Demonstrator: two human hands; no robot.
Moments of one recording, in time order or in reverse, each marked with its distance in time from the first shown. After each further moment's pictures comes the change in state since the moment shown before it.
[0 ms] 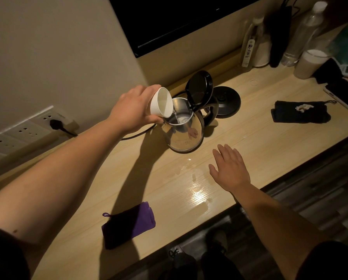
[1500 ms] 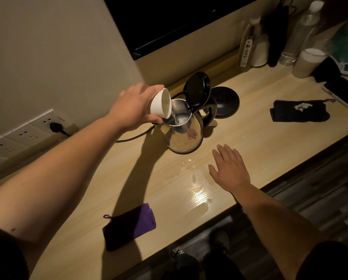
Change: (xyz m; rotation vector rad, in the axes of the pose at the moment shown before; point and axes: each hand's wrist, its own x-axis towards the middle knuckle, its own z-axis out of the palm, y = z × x) left_hand 0.008 0.005 -0.012 0.052 -0.047 0.028; right_hand 0.000 -0.001 -0.001 0.017 0.007 0.003
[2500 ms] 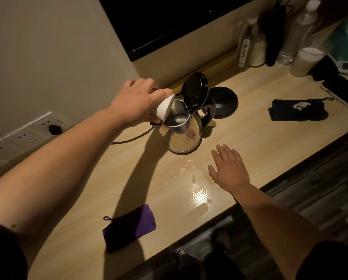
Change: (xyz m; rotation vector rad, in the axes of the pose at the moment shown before) left_hand 0.013 0.008 -0.009 0.351 0.008 0.241; right_hand 0.000 0.001 0.001 -0.004 0.004 0.003
